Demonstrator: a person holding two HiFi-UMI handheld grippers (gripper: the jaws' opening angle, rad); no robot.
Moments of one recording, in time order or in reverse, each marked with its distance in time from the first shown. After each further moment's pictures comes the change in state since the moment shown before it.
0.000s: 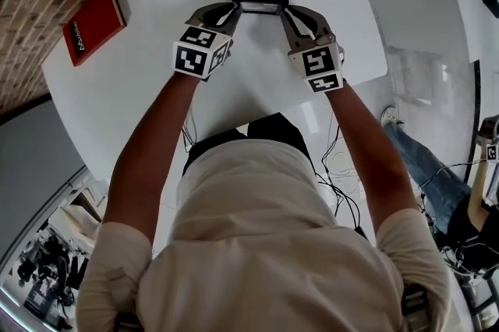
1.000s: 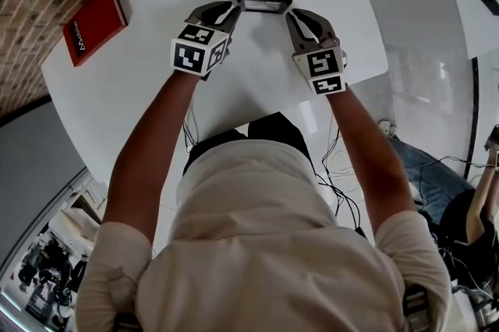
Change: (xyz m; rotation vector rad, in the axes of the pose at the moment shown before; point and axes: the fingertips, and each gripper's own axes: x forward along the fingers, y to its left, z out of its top) left arm -0.009 0.008 -0.003 -0.025 0.002 -0.016; right arm -0.009 0.003 -0.007 0.053 0.036 -0.038
